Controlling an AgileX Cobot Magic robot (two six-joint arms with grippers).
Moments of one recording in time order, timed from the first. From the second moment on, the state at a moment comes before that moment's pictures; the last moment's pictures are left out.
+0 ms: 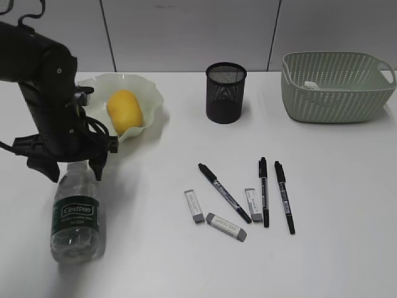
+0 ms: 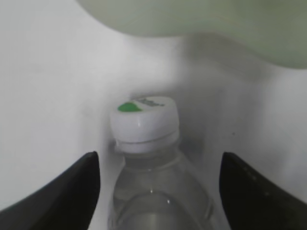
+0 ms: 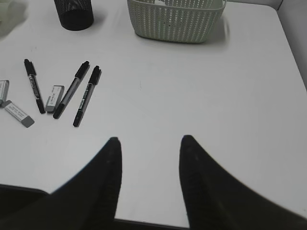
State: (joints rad) left arm -0.42 1.96 -1.21 0.17 0.85 -0.64; right arm 0.06 -0.01 -0.51 0.09 1.04 -0.11
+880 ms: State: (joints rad) left arm -0.41 1.40 -0.80 0.45 0.28 -0.64; right arm 0.06 -0.01 -0.51 0.09 1.04 -0.11
